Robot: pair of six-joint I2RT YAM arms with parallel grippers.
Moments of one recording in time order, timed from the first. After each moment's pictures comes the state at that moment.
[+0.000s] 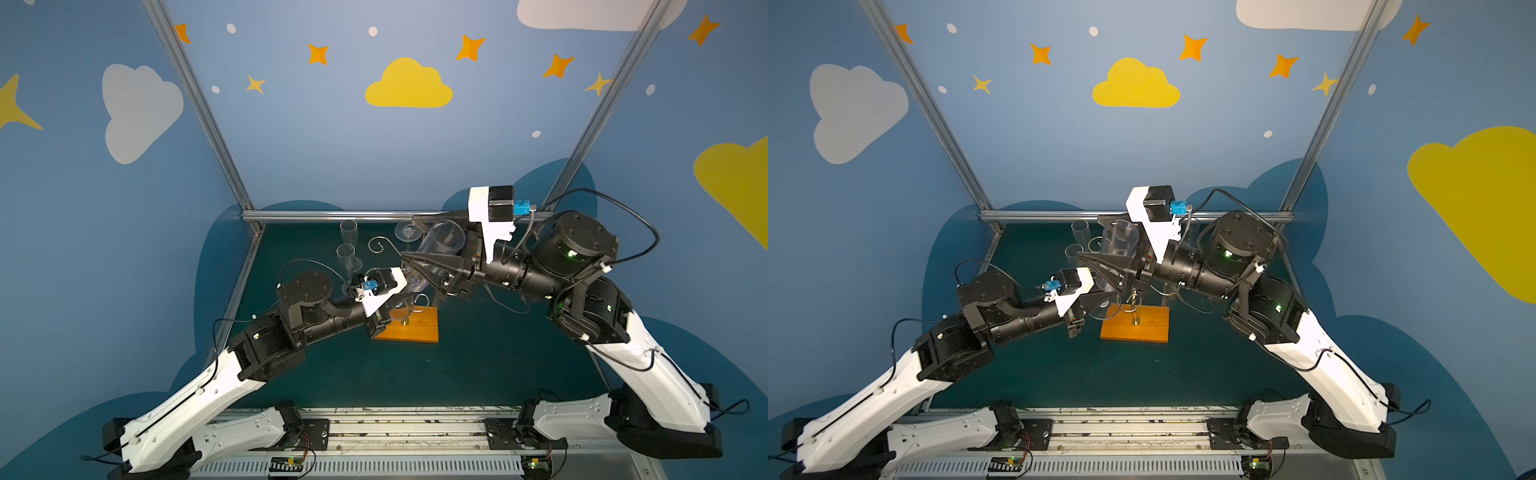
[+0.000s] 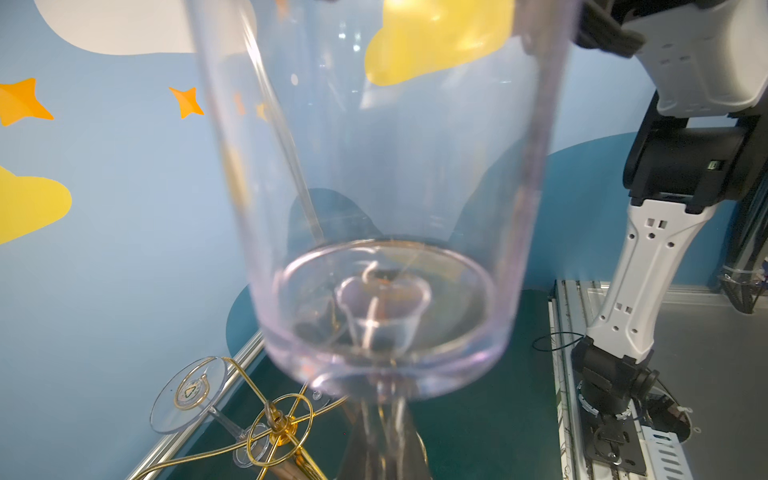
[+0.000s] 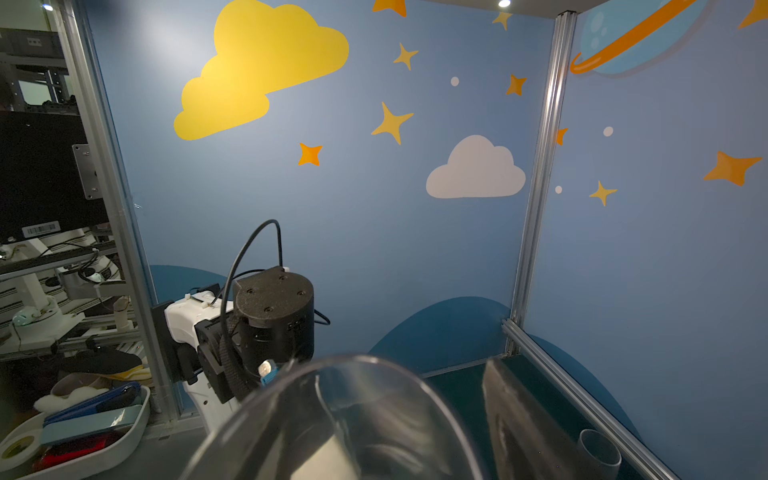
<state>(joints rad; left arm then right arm) -0.94 0.97 1.27 -0.40 0.15 0.26 1.06 1.27 1.85 -0.38 -0.31 0.05</state>
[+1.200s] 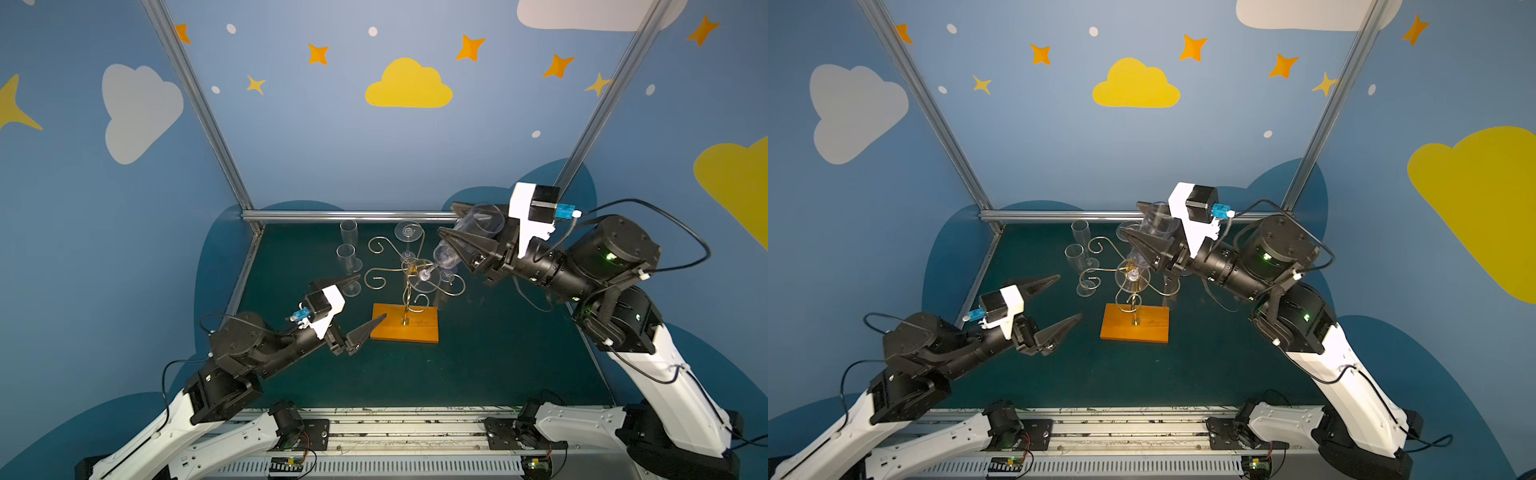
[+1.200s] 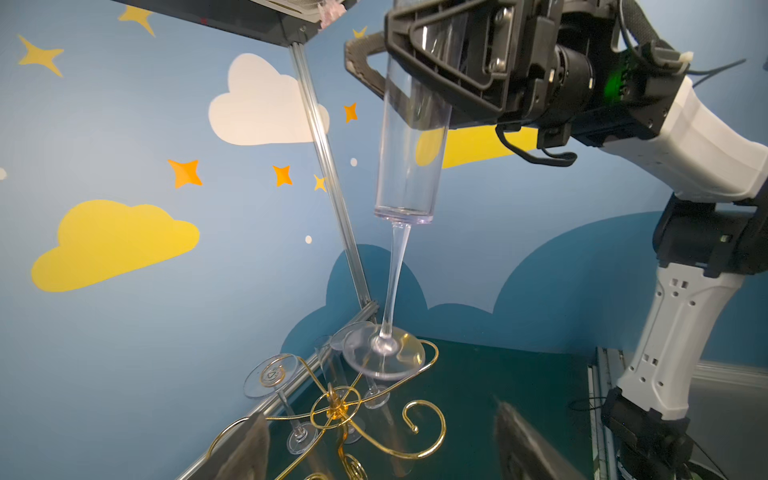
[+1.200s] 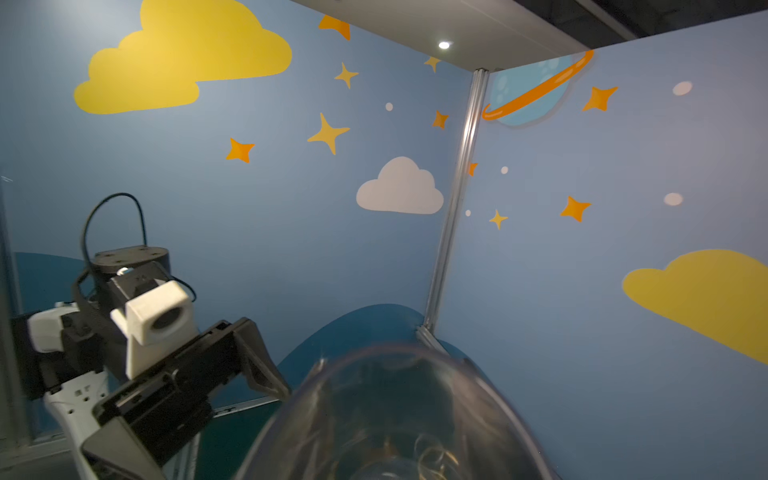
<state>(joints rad) -0.95 0.63 1.05 -0.27 0.02 0.20 0.89 1.16 1.77 -0.36 -0.25 -0.14</state>
